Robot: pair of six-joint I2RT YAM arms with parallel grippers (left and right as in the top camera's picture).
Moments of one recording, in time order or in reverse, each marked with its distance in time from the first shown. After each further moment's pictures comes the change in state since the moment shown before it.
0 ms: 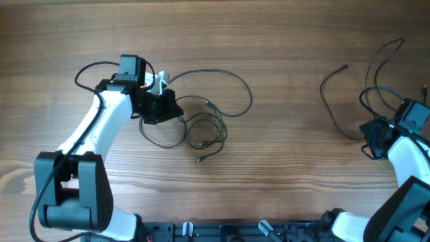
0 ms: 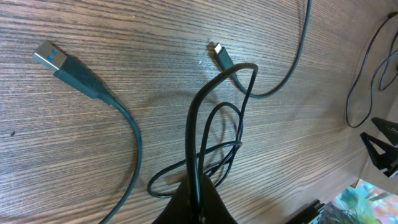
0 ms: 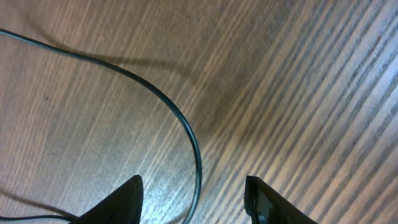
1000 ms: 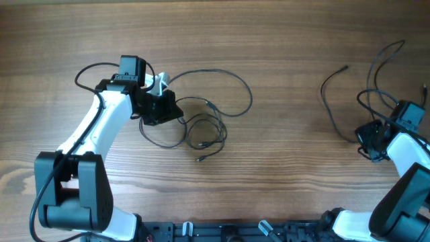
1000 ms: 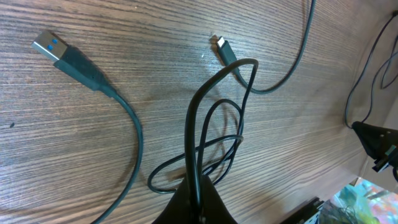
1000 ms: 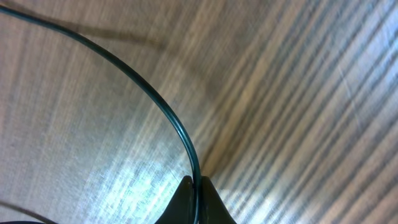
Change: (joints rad) left arm 0.000 0.000 0.000 -0.020 0.000 0.000; right arm 0.000 0.080 -0.001 -0.022 -0.039 0.017
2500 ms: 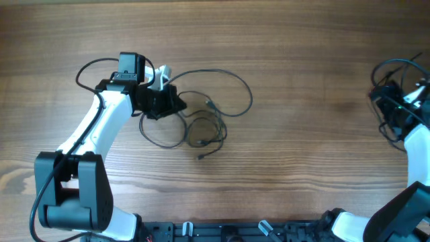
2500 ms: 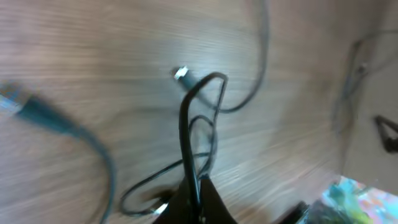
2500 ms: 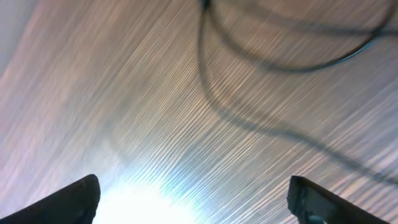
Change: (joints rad) left arm -0.001 0.000 0.000 0.124 0.083 -0.014; right arm 0.000 -0.082 0.223 -0.021 -0.191 -0.185
